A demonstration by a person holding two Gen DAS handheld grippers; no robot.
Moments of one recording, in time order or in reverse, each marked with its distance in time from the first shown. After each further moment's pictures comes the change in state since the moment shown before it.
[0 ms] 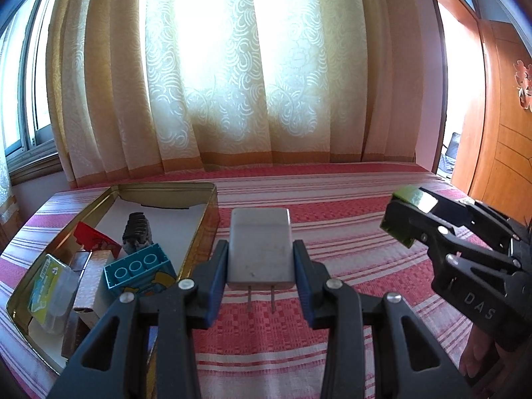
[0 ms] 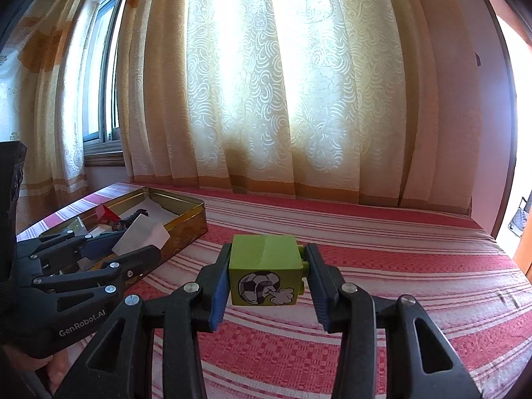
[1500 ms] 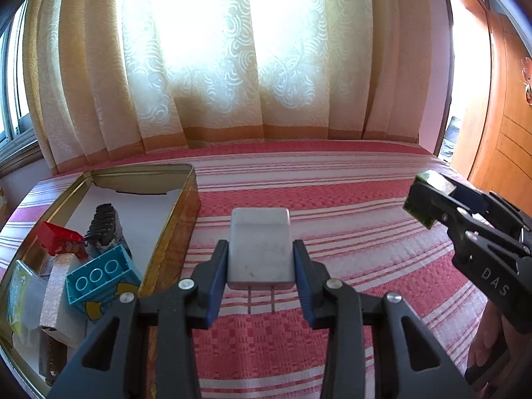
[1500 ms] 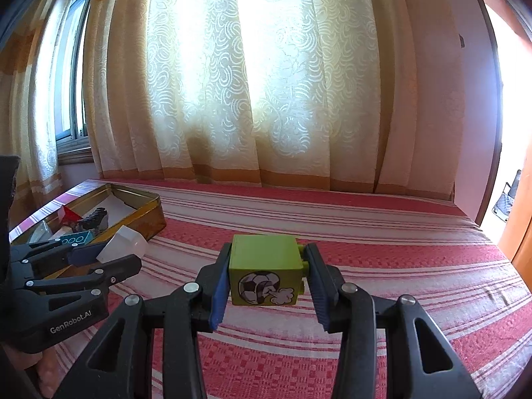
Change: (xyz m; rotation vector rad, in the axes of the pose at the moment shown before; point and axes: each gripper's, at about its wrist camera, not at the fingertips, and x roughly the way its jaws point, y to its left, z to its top) left arm 0.045 -0.010 0.006 0.004 0.125 -0.026; right arm 0.024 -0.039 0.004 0.038 0.067 -0.091
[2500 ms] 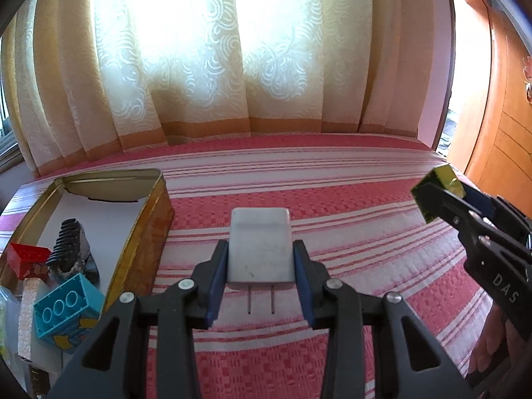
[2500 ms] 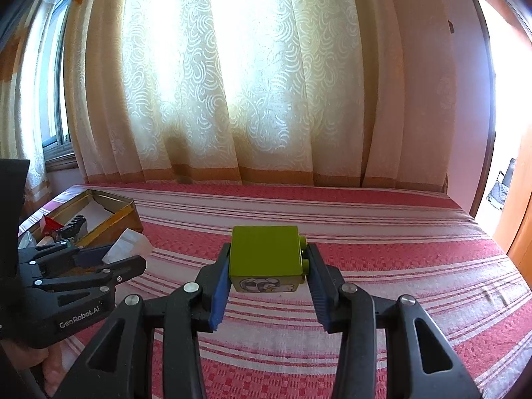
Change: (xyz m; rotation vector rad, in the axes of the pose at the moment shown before) left arm 0.040 -0.010 0.017 0.012 0.052 -0.037; right arm 0.019 -0.023 0.006 0.039 0.027 -0.035
